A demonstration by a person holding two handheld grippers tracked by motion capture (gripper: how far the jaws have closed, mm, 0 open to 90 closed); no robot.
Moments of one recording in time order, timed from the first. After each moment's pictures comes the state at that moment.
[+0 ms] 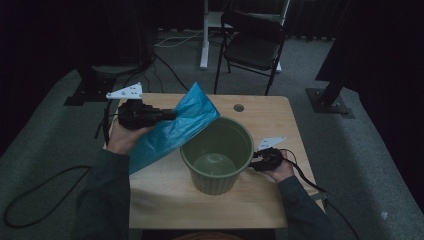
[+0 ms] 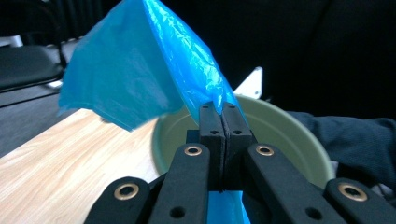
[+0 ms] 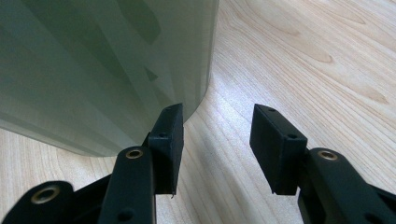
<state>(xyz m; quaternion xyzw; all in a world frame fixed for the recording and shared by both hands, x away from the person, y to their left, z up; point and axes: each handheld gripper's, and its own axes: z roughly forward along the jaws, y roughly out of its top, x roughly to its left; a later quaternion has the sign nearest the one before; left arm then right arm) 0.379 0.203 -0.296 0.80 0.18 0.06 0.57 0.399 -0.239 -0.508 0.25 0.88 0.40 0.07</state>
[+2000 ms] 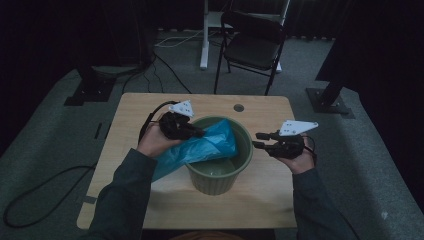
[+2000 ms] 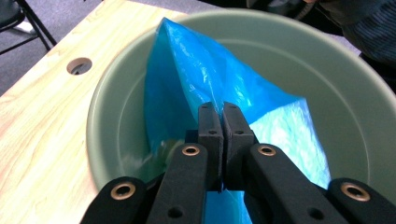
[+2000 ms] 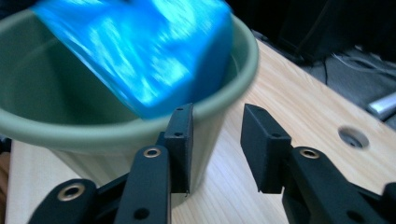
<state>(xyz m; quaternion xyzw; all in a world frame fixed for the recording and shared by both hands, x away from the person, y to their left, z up) 0.399 0.106 -0.335 0.90 0.14 0.06 0.41 0.362 -0.253 -0.381 0.19 0.83 0.50 0.15</state>
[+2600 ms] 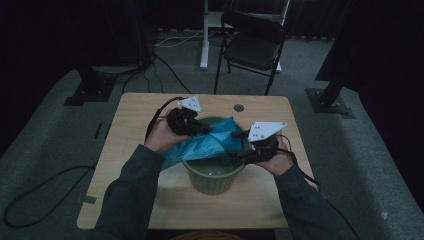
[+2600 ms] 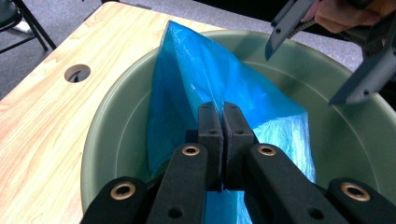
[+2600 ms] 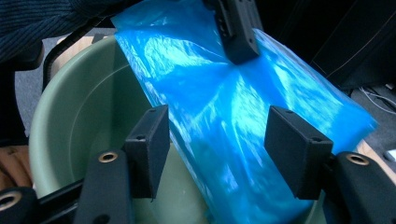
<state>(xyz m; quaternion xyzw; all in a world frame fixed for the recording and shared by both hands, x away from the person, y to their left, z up) 0.408 0.090 -0.331 0.90 0.14 0.05 0.41 0.347 -0.171 -0.357 0.09 0.86 0.47 0.16</state>
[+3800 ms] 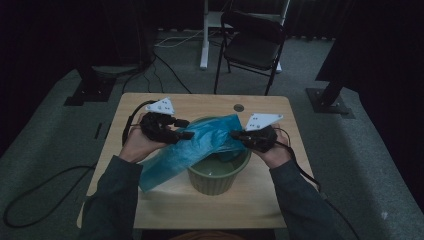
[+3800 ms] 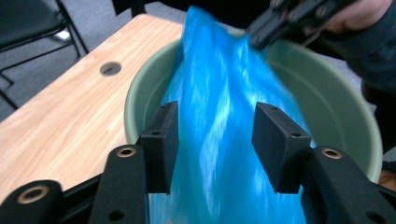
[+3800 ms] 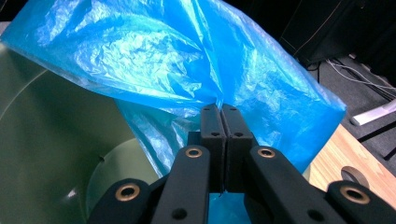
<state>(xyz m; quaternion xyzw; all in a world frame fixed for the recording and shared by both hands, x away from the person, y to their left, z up) 0.372 0.154 -0.323 0.87 0.20 0.09 0.44 0.367 -0.173 -0.356 0.16 0.86 0.44 0.19</state>
